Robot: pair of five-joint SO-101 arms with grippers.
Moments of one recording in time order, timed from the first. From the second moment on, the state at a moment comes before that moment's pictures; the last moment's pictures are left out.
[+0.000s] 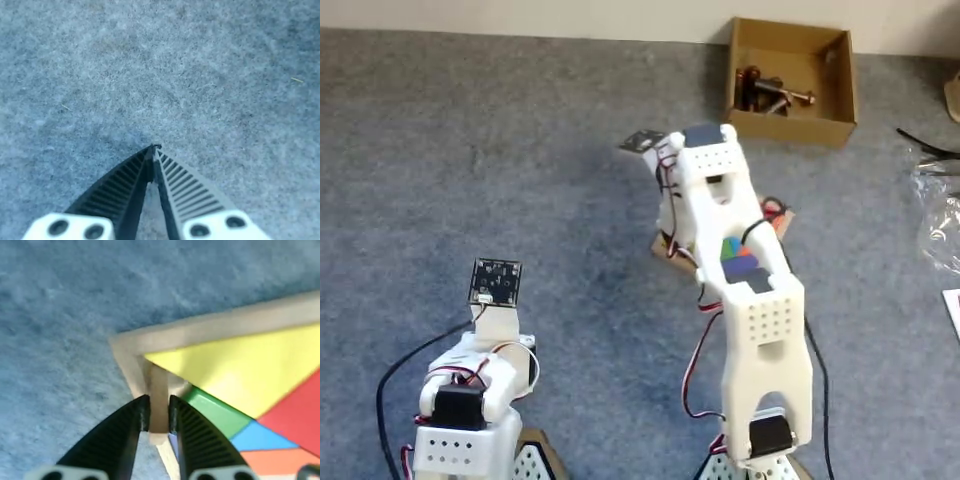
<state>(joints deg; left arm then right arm) -2.4 -103.6 96.0 76.1 5.5 -17.8 40.8 -31.4 92.7 36.5</state>
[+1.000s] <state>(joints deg) -2.4 -103.6 96.0 76.1 5.5 -18.9 40.8 -31.4 90.9 36.5</state>
